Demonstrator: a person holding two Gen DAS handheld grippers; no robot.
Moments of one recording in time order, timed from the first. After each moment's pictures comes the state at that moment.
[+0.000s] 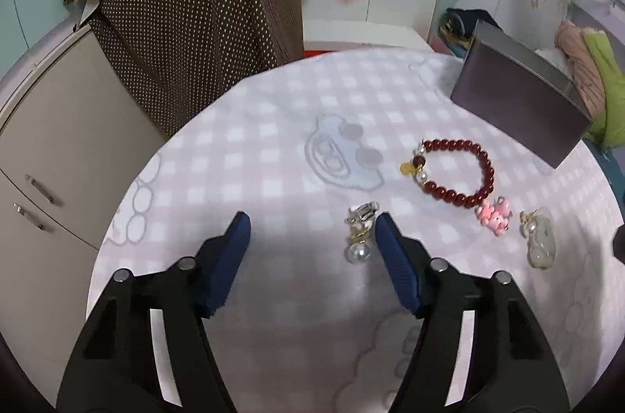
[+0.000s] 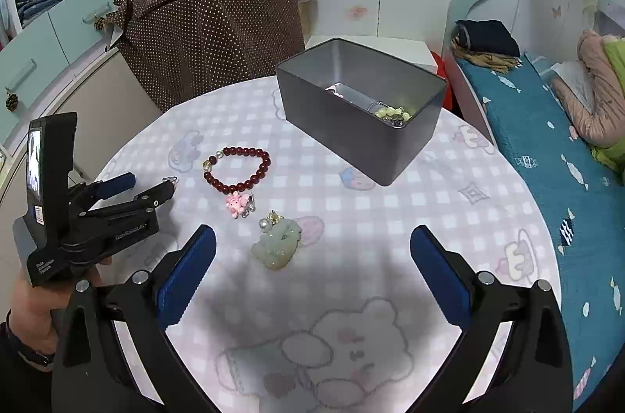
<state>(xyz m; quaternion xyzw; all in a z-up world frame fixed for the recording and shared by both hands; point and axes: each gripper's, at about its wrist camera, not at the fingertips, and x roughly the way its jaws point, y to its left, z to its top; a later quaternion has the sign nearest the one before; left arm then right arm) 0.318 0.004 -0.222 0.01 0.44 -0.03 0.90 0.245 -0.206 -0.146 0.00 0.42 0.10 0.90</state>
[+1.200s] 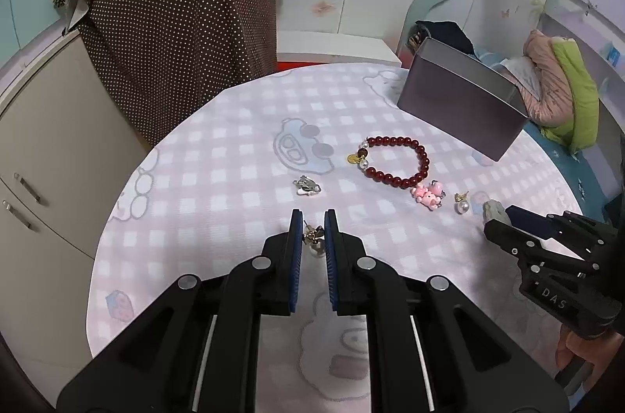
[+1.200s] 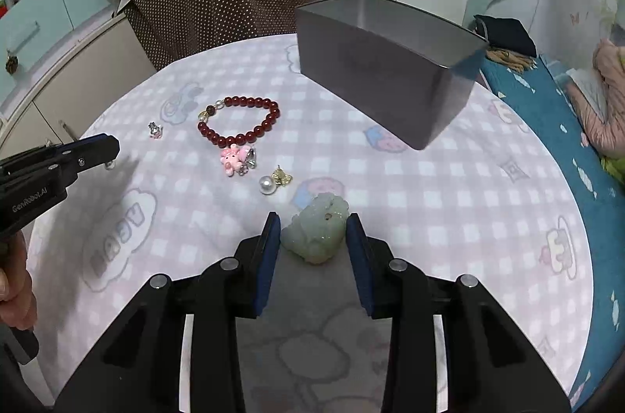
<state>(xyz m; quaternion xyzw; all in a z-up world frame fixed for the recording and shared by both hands) 0.274 0.001 -0.189 -0.01 0.42 -0.07 0.90 0.245 -0.193 -0.191 -0.03 0.44 0.12 0.89</state>
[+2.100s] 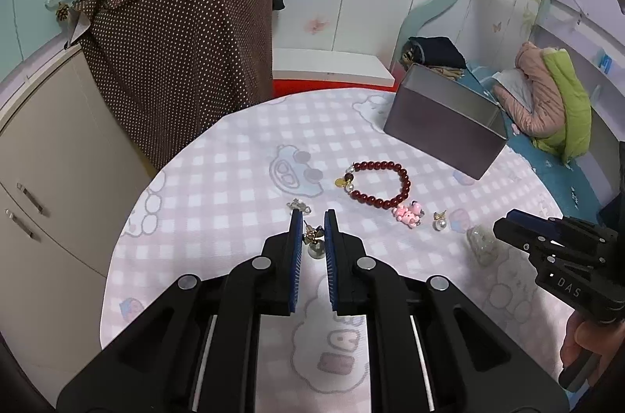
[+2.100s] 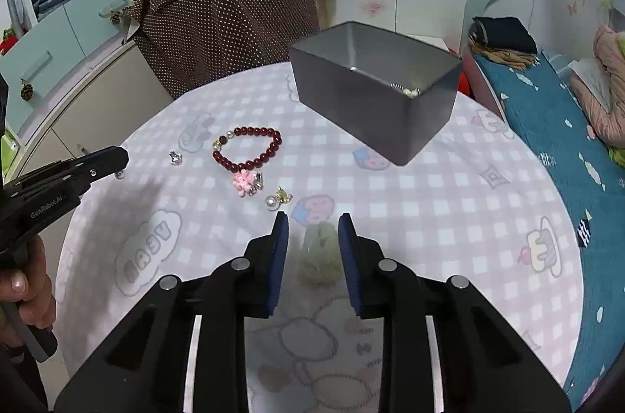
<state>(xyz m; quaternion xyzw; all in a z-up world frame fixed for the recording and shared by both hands) 0.266 0.000 -0.162 -0.02 0.39 -0.08 0.92 0.237 -0.210 -0.163 0.01 0.42 0.14 0.90</state>
